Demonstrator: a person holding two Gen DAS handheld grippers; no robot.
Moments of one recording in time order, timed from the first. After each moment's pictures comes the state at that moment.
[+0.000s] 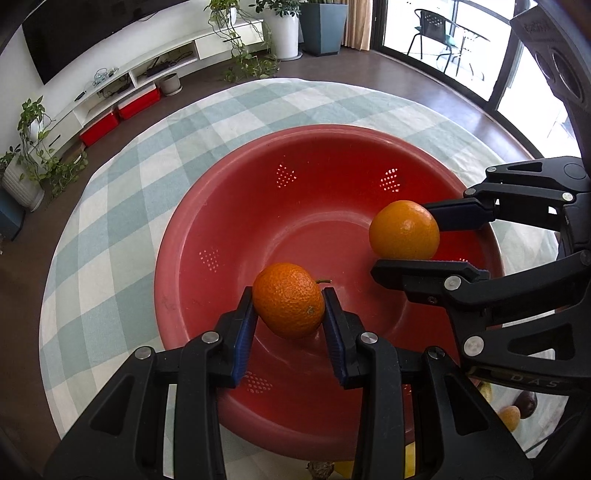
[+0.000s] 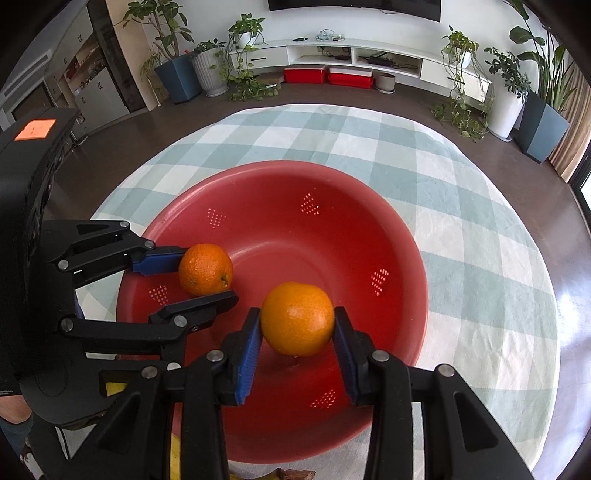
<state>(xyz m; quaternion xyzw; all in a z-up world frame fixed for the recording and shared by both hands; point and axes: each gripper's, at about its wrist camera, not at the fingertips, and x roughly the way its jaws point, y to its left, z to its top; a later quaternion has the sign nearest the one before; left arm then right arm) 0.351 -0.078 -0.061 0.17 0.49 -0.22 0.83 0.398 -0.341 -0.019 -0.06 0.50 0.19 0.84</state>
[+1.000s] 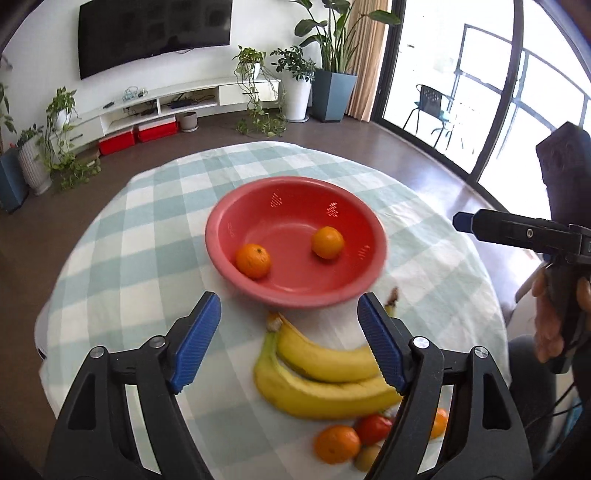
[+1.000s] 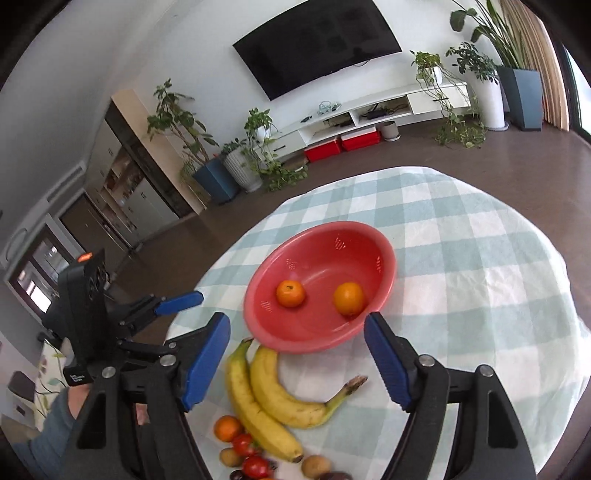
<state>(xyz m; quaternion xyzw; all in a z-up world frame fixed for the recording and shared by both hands) 0.213 -0.002 0.012 0.03 0.40 -0.24 0.88 0.260 -0.434 0.047 0.20 0.36 0.26 0.88</state>
